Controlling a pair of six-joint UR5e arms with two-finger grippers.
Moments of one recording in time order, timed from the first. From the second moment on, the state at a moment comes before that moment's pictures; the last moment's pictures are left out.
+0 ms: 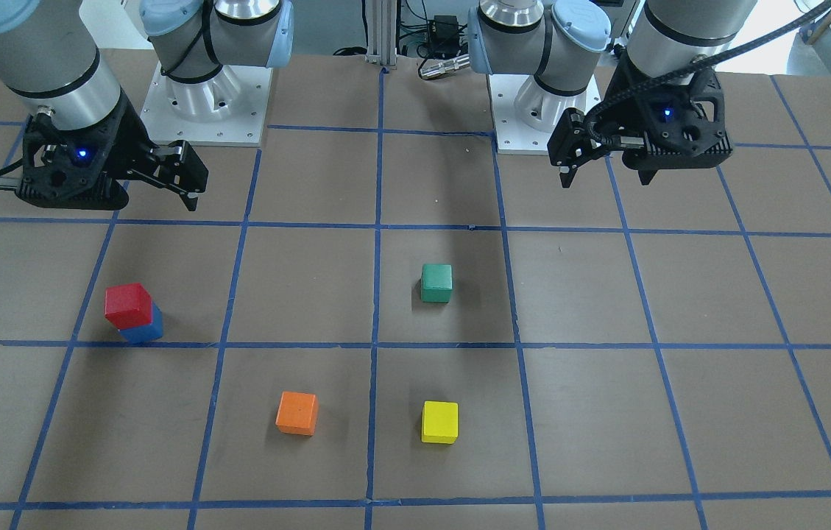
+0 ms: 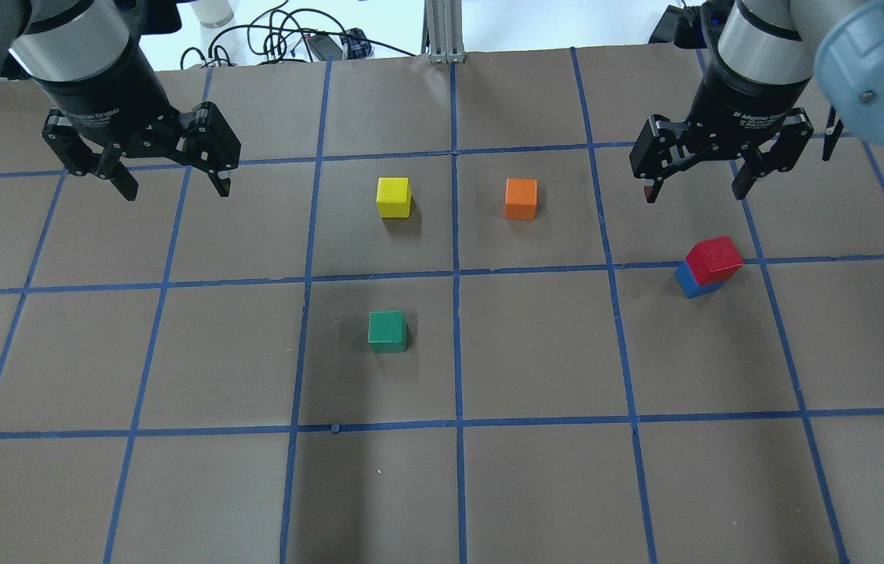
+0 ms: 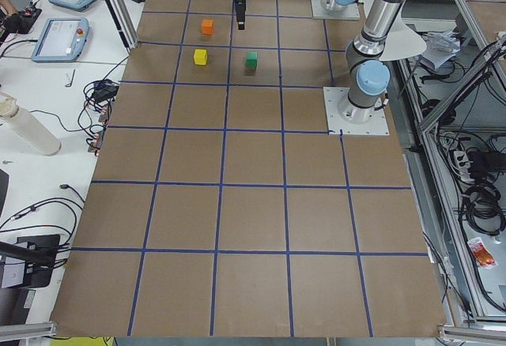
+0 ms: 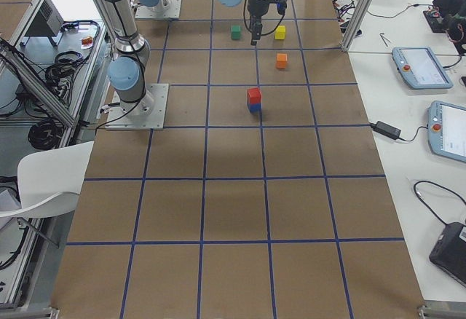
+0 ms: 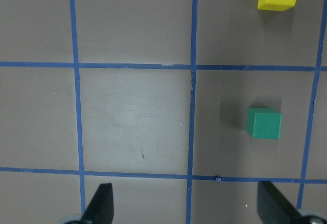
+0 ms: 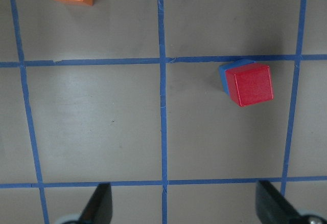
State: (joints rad) left arm -1.56 -1.58 -1.50 -1.67 1.63 -0.02; right arm 1.54 -1.54 1.59 -1.55 -1.58 -0.02
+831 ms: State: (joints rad) left arm -1.56 -1.58 -1.50 -1.67 1.63 -0.03; right arm 1.54 -1.54 1.60 -1.56 -1.57 -0.02
